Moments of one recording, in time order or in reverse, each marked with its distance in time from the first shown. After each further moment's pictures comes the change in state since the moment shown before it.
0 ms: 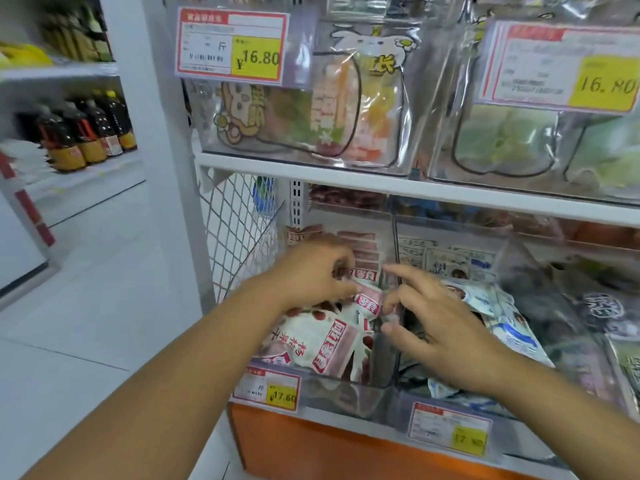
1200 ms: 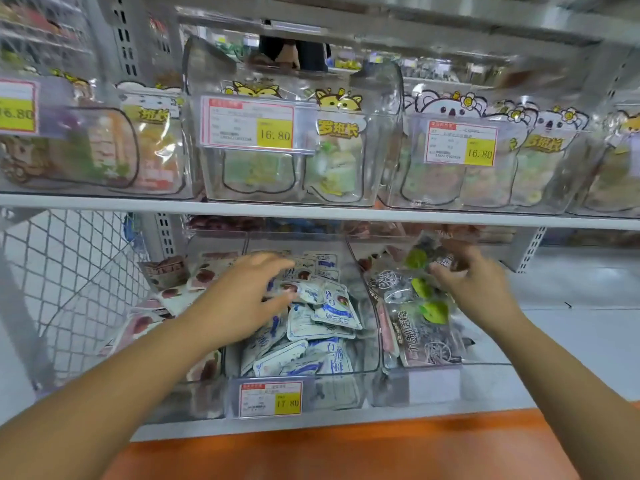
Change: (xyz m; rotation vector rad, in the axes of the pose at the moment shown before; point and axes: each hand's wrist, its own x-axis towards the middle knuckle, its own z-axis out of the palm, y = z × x) left_hand -0.008 0.140 0.002 -0.092 0.133 0.183; right_hand -0.145 0.134 -0.131 -0.061 0.558 0.786
